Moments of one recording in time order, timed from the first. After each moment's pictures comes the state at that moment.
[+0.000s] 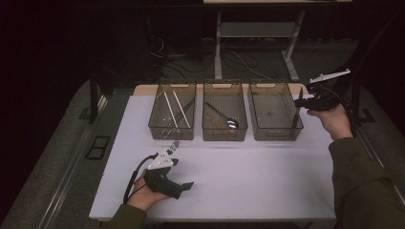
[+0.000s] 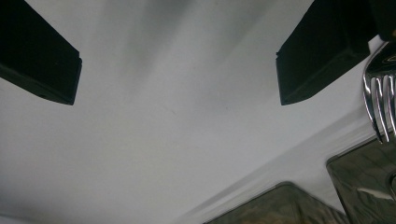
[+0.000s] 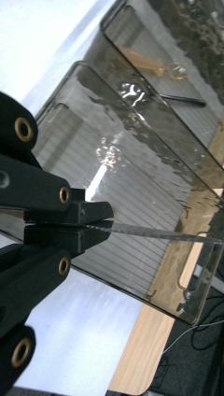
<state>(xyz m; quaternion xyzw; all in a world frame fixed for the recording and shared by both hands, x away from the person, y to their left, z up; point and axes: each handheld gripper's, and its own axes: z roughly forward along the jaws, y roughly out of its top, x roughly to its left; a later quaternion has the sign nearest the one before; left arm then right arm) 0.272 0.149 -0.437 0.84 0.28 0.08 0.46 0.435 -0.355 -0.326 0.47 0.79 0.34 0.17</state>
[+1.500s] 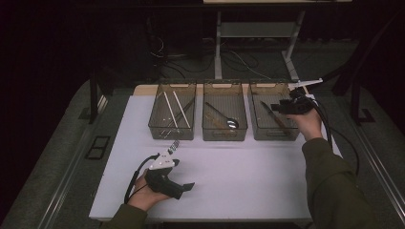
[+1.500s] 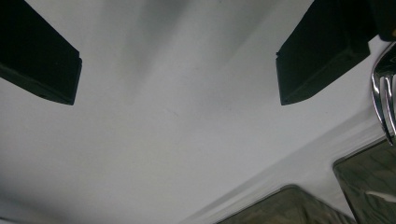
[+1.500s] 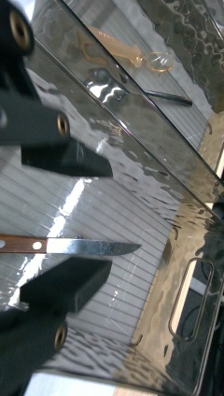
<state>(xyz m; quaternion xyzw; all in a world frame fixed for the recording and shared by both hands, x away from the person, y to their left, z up) 0.273 0.147 -0.439 0.84 0.28 0.07 0.45 0.461 -0.315 -0.377 0.48 0.77 0.38 0.17</state>
